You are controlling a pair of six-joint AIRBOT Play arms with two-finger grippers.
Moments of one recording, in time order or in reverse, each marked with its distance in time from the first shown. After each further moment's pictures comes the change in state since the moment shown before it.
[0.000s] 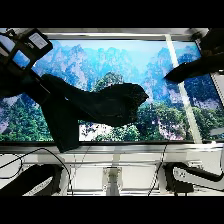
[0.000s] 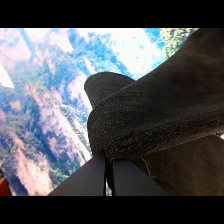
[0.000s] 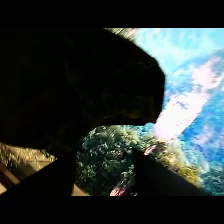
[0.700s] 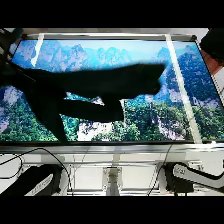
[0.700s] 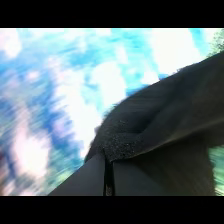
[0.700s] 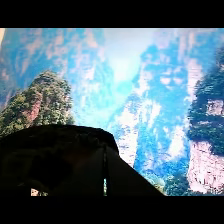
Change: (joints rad) left arm 0.183 0.003 0.000 -0.109 0.047 -0.013; right arm -0.312 0.047 0.278 0.050 -0.115 0.413
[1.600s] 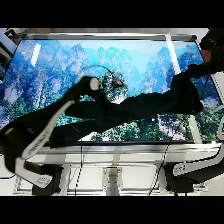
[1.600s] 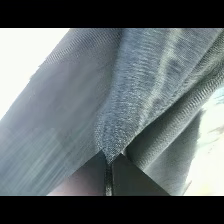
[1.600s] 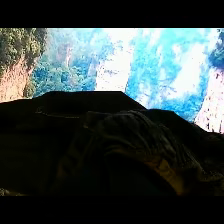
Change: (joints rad) left arm -0.151 -0.704 -0.019 -0.518 0.186 0.185; right arm -0.003 -0.364 -0.008 -0.026 0.130 -0.160
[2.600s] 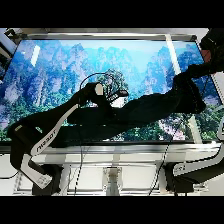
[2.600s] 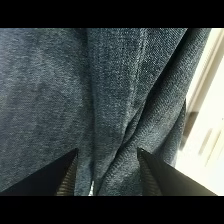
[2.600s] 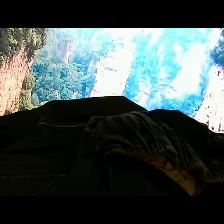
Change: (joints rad) left arm -0.091 -0.138 -0.060 -0.270 -0.028 0.155; right arm 0.000 -0.006 -0.002 -0.004 0.003 -0.043
